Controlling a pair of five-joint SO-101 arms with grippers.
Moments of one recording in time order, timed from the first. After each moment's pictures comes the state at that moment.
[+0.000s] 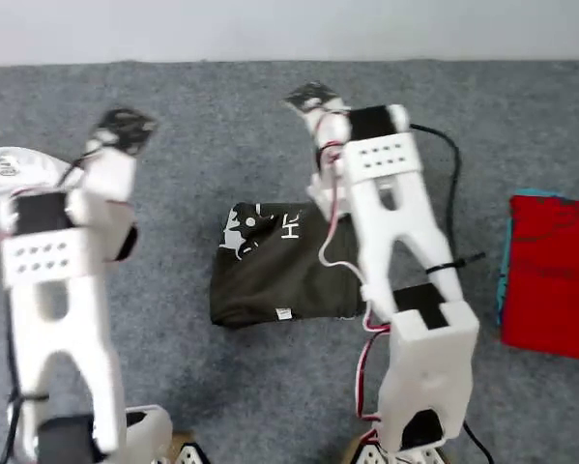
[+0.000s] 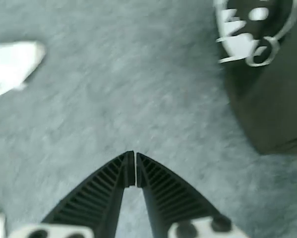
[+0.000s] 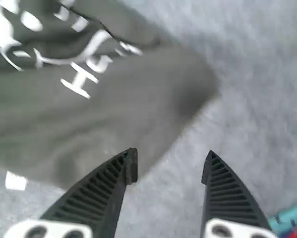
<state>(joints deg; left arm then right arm) -9.4 -15.1 11.3 89.5 -23.3 -13.4 24.3 -33.3 100.3 17.9</state>
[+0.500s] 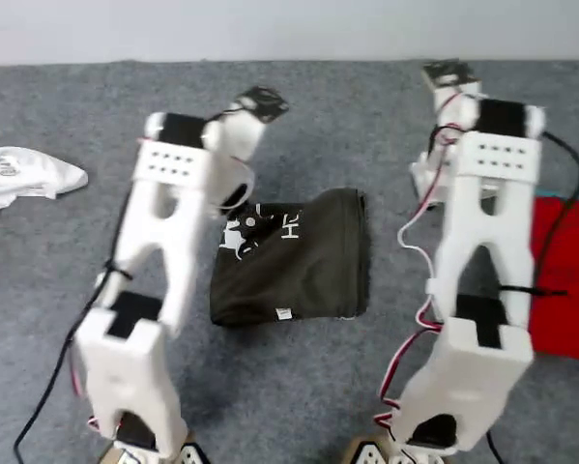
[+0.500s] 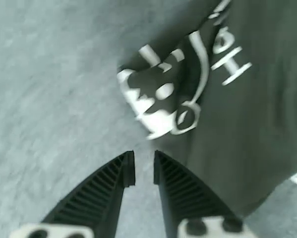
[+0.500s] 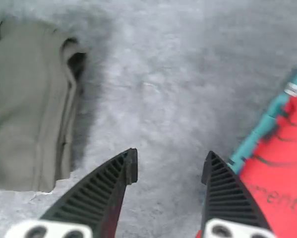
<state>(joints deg) 10.0 26.4 -28.6 98.0 -20.3 6.2 19.1 -33.3 100.5 17.9</state>
